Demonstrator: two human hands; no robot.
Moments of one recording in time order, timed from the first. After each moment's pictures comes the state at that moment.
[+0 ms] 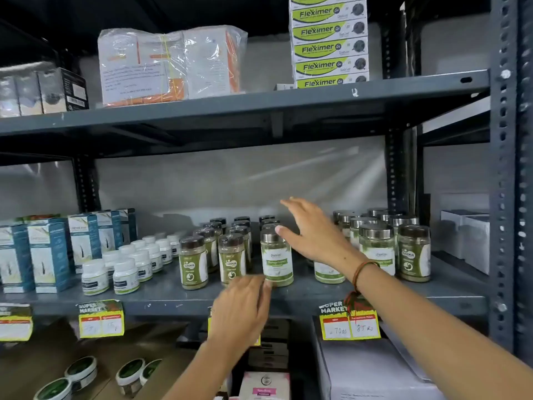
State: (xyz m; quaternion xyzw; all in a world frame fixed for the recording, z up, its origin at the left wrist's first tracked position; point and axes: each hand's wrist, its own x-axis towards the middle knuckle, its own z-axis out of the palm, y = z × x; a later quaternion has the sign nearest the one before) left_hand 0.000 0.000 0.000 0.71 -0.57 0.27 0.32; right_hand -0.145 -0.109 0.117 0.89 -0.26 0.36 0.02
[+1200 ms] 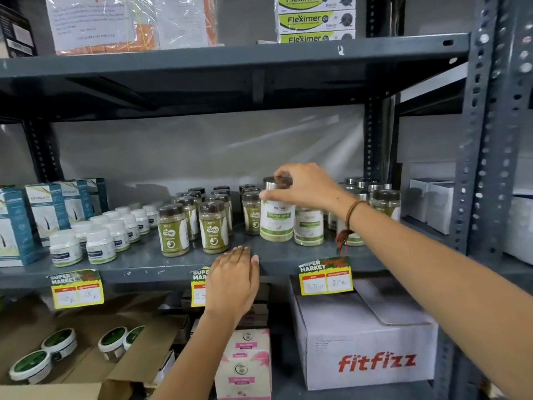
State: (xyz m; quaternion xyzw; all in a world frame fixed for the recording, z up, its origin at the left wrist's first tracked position) left_hand -0.003 -0.021 -0.034 0.73 -0.55 0.30 0.27; right_hand -0.162 -0.108 0.144 0.89 -0.32 0.32 -0.01
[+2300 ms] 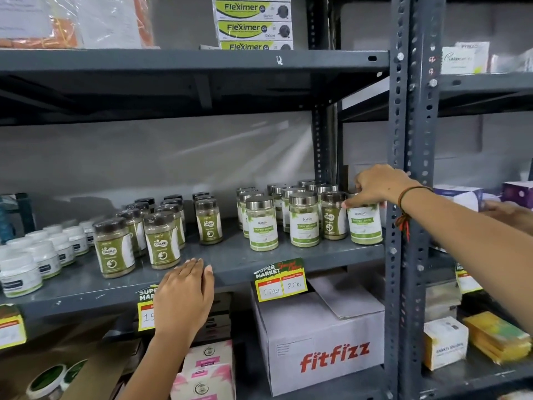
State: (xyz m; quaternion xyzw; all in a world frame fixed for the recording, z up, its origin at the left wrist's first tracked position) left_hand -0.012 -0.017 -0.033 0.74 -0.54 0.29 0.29; right_hand -0.353 -0.187 0.150 0.78 -0.61 0.10 0.13
